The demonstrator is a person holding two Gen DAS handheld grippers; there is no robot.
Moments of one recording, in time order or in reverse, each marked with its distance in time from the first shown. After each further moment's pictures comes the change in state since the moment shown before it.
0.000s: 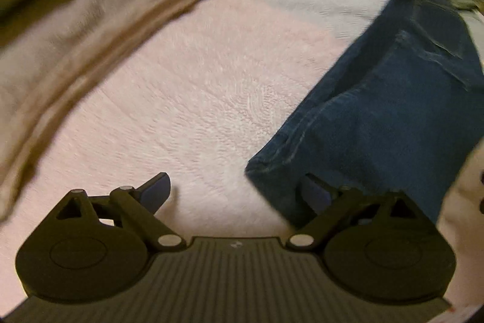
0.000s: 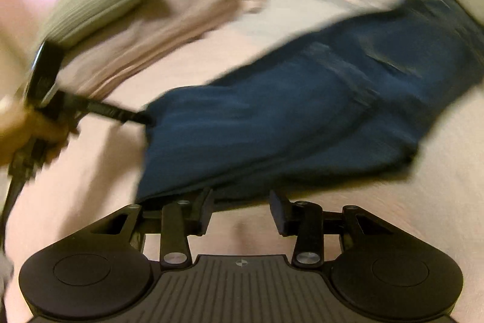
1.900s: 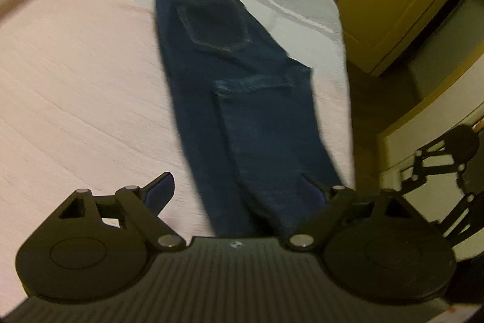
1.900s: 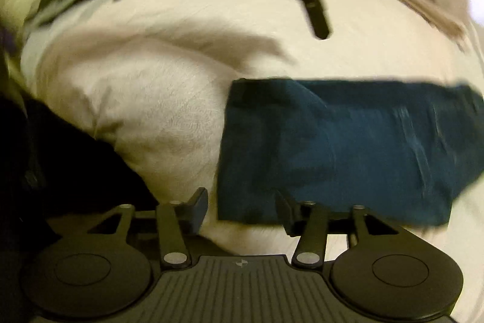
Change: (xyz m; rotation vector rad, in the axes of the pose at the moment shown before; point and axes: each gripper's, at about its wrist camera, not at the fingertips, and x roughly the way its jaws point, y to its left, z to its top) left arm -0.203 -0.185 -0.226 0.064 -0.033 -0.530; right arm -0.240 0.165 -0.273 -0.735 0.360 0.152
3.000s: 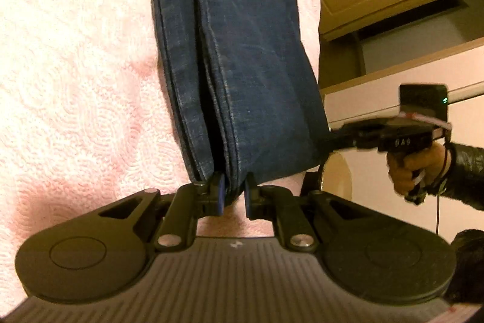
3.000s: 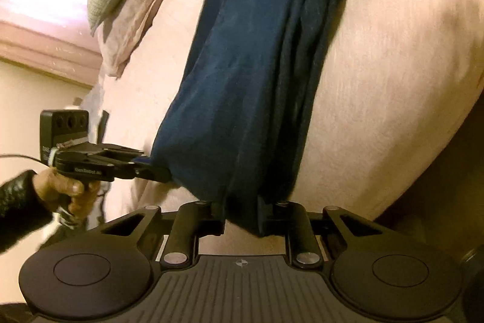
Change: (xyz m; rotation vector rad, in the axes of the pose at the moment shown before) left arm 0.052 0.040 -0.091 -0.195 0.246 -0.276; right arm 0.044 -0.067 -0.082 1.151 -0.339 0.197
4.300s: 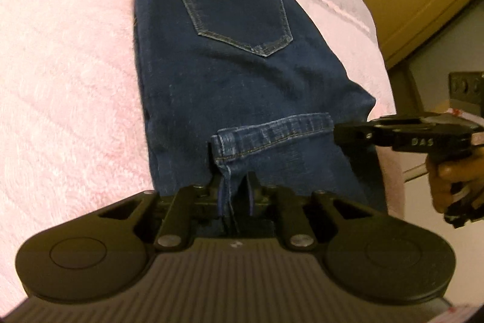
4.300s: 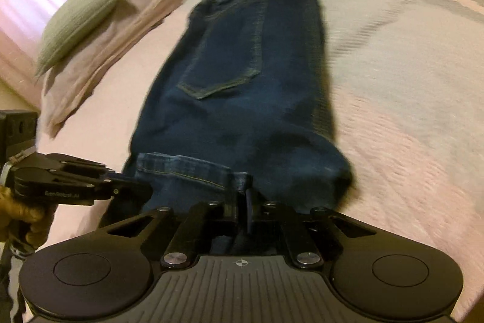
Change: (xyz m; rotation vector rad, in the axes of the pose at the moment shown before) left arm 0.062 0.001 0.197 0.149 -0.192 0.270; right arm 0.034 -0.053 0.181 -0.100 -0.220 -0.233
